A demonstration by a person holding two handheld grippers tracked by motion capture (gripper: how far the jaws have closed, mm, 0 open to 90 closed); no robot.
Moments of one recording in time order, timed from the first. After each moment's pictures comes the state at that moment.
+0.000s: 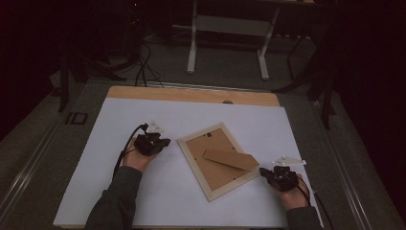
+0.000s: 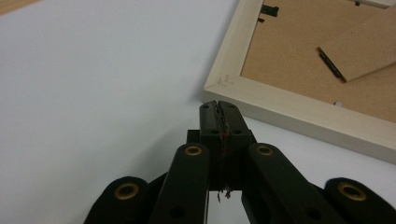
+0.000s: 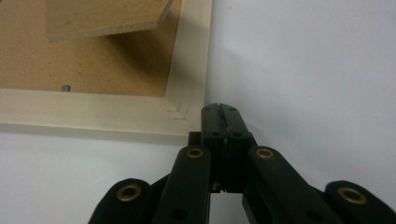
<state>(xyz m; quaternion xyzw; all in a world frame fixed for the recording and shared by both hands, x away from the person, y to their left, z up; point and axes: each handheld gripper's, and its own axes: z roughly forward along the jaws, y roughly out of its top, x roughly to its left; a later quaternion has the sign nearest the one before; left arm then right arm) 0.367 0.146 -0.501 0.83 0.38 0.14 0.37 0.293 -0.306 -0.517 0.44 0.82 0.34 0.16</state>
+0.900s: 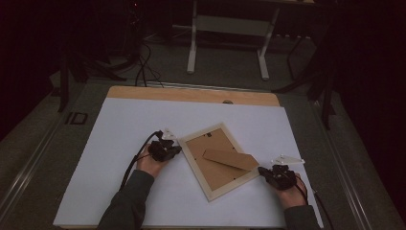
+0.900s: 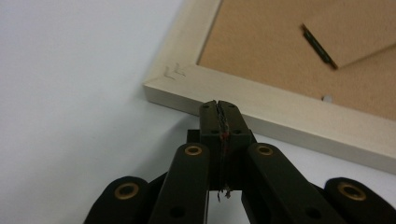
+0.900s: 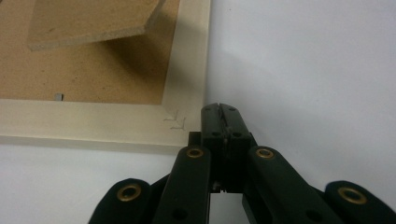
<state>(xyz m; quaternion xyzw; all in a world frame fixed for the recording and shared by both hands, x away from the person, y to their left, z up) 0.365 0.109 -0.528 0.85 0.37 0.12 0.36 0.299 -0.304 -0.523 0.44 0.81 0.35 0.16</state>
